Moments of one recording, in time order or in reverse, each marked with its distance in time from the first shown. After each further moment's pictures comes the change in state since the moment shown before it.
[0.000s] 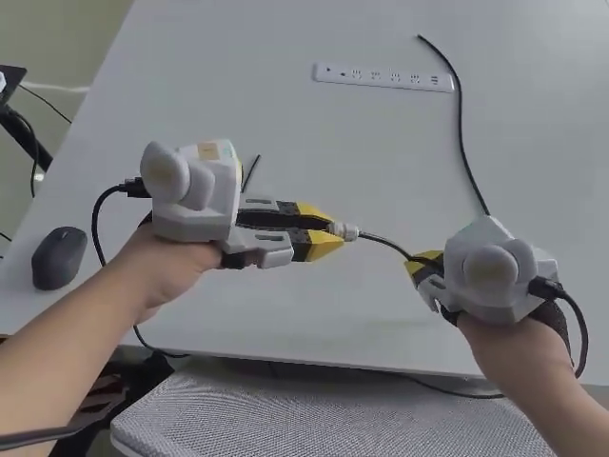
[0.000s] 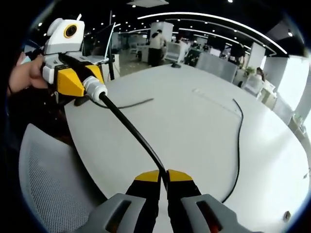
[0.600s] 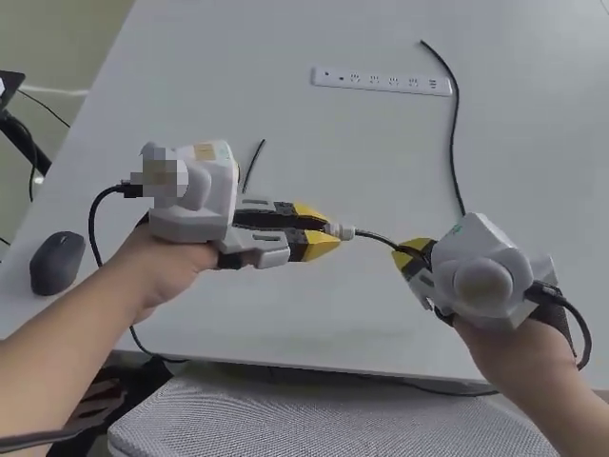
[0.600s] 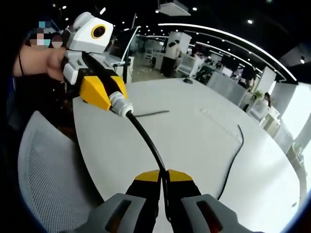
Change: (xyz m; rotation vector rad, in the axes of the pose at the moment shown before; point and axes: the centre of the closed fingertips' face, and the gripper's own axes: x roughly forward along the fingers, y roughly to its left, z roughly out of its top) left arm -0.003 0.005 0.001 0.000 0.002 0.004; right arm -0.012 0.012 0.033 -0.191 -0.089 0.021
